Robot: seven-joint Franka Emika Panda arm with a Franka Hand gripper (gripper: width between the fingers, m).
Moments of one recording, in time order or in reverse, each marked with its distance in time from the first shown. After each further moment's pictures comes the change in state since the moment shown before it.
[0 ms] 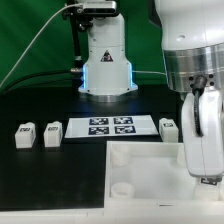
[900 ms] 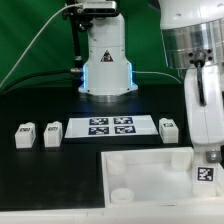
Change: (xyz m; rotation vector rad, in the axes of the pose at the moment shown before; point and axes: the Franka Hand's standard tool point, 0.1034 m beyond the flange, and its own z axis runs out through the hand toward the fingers) arm 0.001 0.030 -0.018 0.003 -0.019 -0.064
